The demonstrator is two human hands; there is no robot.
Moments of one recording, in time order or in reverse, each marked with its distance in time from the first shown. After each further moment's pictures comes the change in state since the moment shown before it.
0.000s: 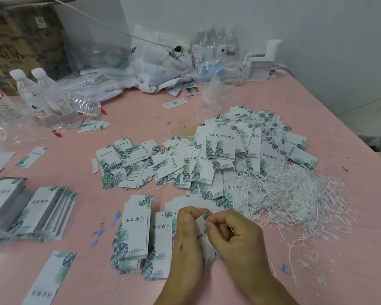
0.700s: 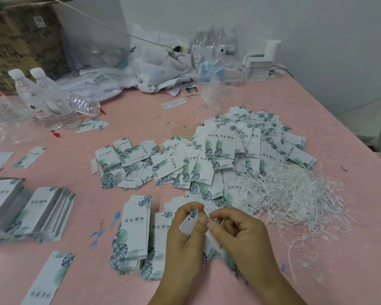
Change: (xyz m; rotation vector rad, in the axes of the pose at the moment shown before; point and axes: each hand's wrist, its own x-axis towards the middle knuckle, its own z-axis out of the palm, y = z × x) left_hand 0.008 -0.004 -0.005 -0.068 0.040 -0.018; right_hand 0.003 0.006 -0.011 0.172 -0.111 0.195
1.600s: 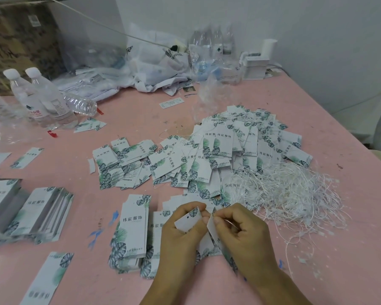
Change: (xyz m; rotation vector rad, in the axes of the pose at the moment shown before) left_hand 0.007 -0.009 -0.007 -0.196 -0.033 -0.086; right_hand 0.001 0.006 -0.003 -0.176 0.081 -0.260
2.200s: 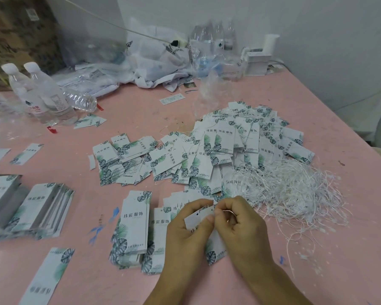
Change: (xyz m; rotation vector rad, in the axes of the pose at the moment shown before) left_hand -0.008 0.002 0.009 0.089 -0.015 0.042; right_hand 0.002 -0.006 0.010 -0.127 0.075 0.024
